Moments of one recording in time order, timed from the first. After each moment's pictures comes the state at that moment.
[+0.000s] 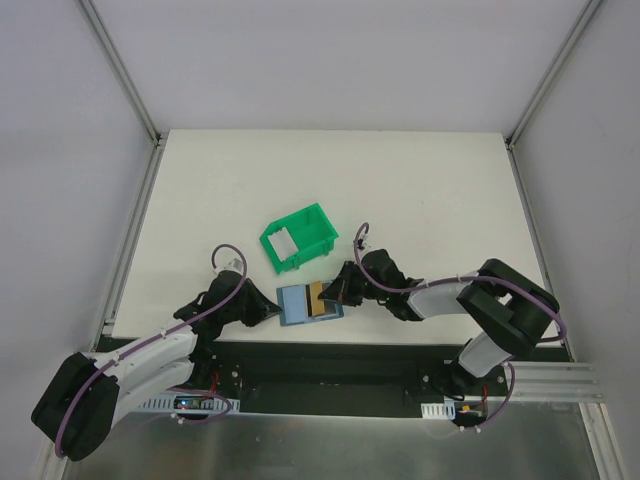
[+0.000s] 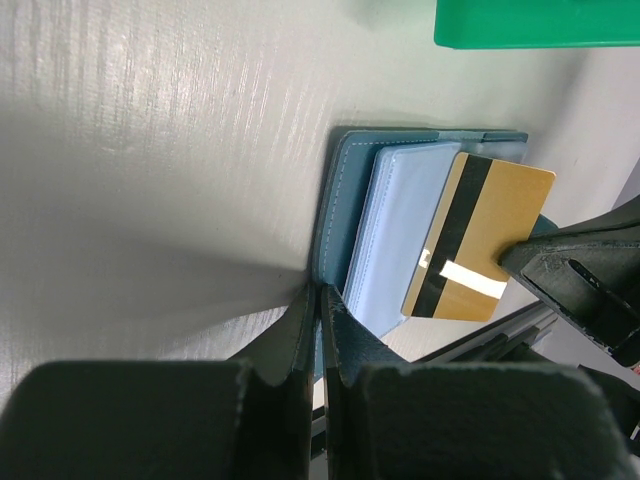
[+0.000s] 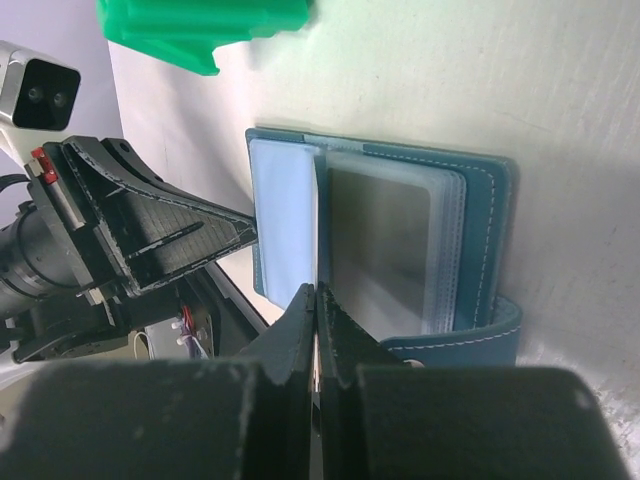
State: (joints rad) left arm -0.57 0.83 0.12 -0.05 0.16 -1.17; right arm 0.86 1.59 0.48 0.55 -0.28 1.08
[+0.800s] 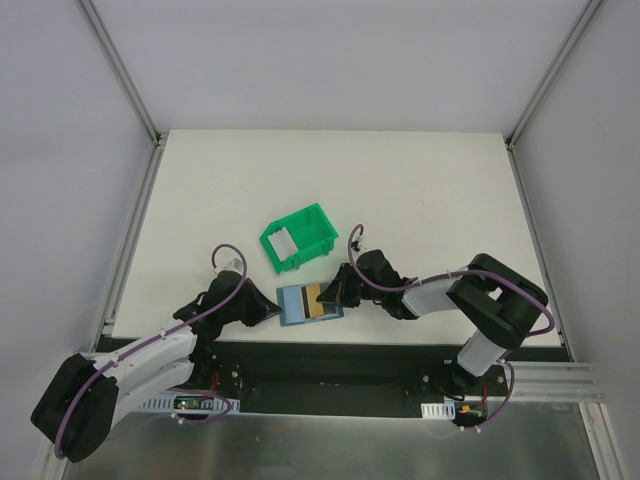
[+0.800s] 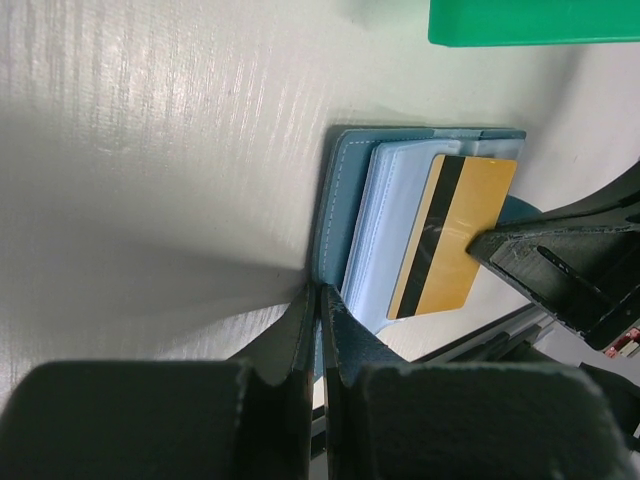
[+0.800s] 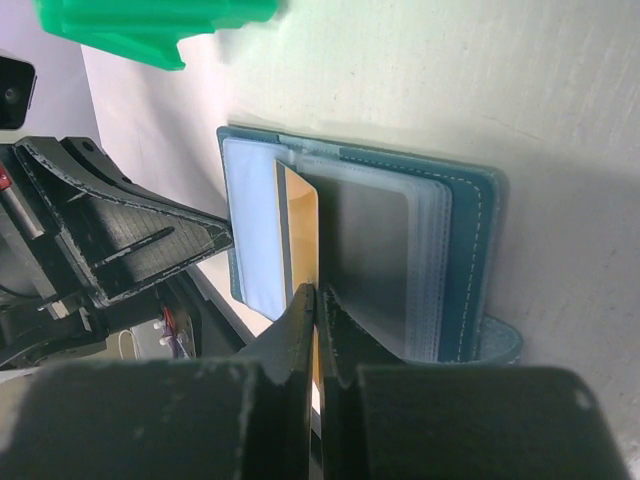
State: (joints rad) left arm -0.57 0.83 0.12 -0.06 0.16 -1.16; right arm 0.87 1.66 0.50 0.55 -0.28 1.07
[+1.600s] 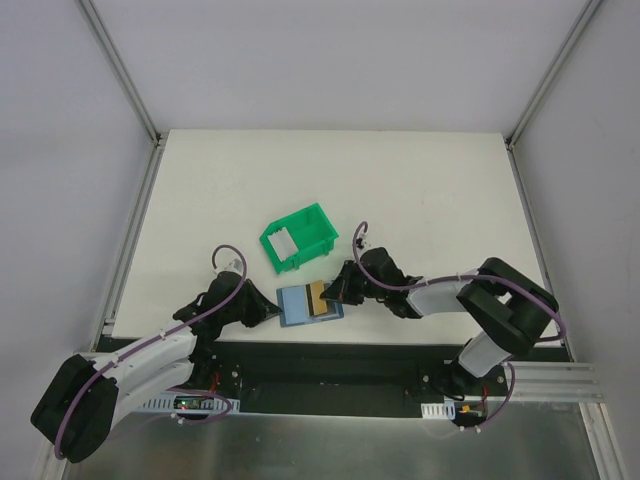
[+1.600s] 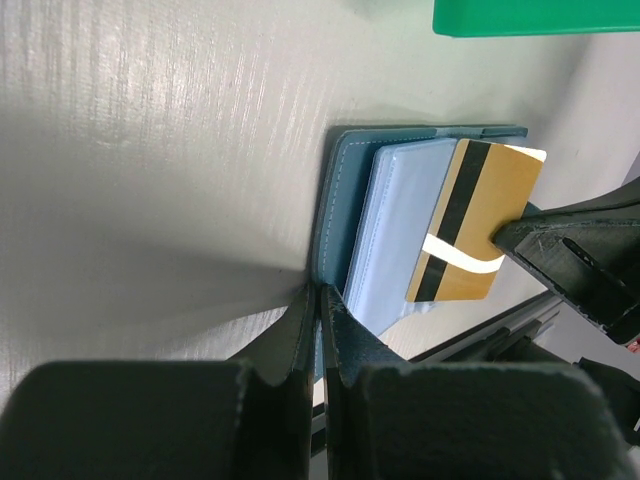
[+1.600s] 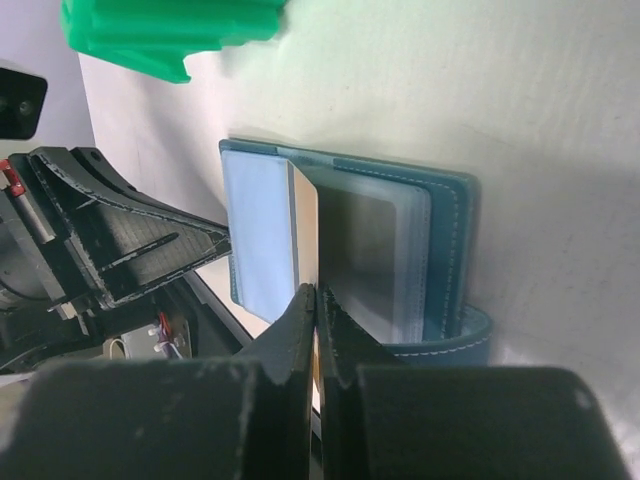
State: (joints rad) left arm -0.57 0.82 0.12 -0.06 0.17 -1.16; right arm 0.85 1.58 0.50 0.47 -0.26 1.03
